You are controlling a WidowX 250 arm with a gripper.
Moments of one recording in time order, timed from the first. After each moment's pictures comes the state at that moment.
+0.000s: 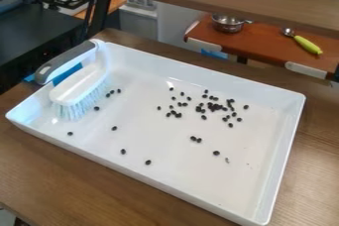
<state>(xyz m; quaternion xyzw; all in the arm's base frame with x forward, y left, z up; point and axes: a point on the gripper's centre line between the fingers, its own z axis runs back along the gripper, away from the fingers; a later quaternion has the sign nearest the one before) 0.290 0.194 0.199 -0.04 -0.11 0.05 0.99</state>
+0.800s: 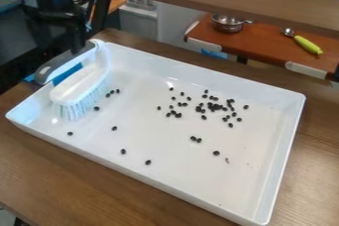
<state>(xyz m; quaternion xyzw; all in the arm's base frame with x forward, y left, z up) 0.331 0.160 0.120 0.01 -0.08 0.09 0.99</state>
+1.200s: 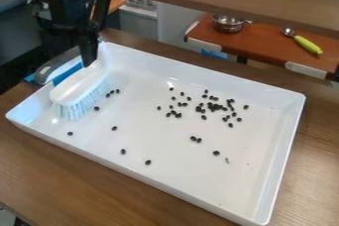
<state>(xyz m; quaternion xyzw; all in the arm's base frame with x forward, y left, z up) 0.338 0.153 0.101 0.02 -0.06 0.08 0.99</state>
